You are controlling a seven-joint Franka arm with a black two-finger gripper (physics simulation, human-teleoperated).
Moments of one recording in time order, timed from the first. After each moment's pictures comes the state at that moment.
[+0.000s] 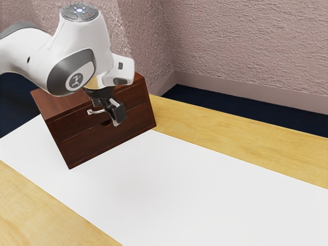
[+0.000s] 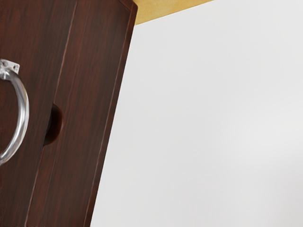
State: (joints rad) arm 0.15 -0.04 -0.05 -1.69 0.38 1.87 0.17
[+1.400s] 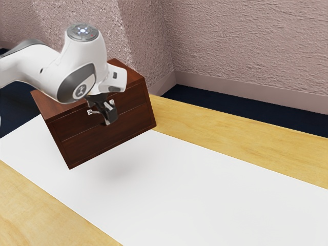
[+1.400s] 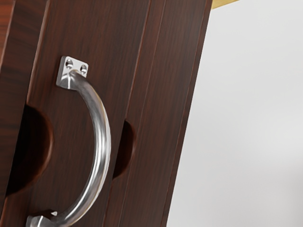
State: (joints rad) arm 0.18 0.12 0.05 -1.65 0.44 2.03 0.24
